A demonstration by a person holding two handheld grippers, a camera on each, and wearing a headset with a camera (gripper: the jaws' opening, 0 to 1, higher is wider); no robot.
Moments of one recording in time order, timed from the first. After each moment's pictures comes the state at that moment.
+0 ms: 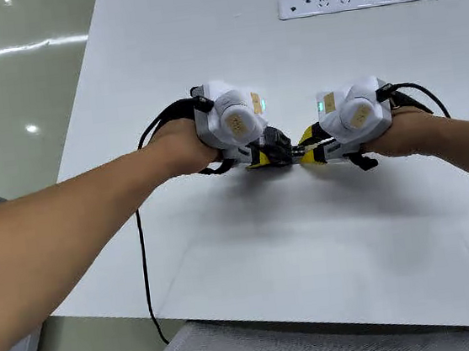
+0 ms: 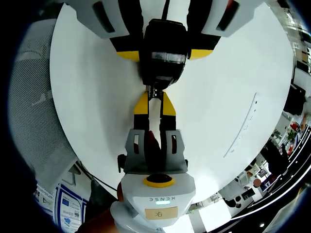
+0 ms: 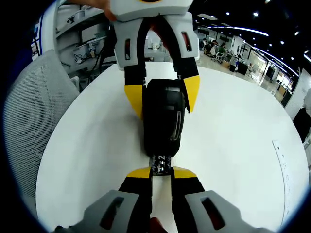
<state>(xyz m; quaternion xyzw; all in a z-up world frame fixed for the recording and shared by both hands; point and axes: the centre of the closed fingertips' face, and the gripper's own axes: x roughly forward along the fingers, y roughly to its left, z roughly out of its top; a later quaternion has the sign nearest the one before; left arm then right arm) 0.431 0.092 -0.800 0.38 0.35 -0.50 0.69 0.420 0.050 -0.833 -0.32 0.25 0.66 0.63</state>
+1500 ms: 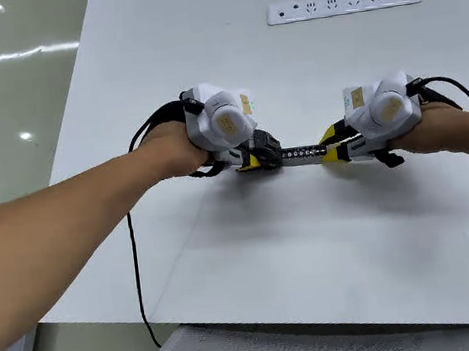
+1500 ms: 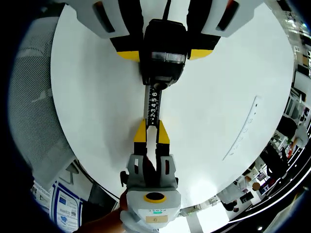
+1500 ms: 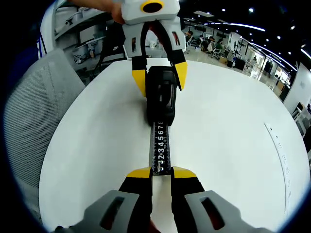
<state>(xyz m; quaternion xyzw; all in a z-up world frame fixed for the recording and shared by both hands) 0.429 0.091 -0.796 0.38 0.36 -0.49 0.69 0.425 -0.003 -0.831 -0.31 0.27 0.66 0.63</state>
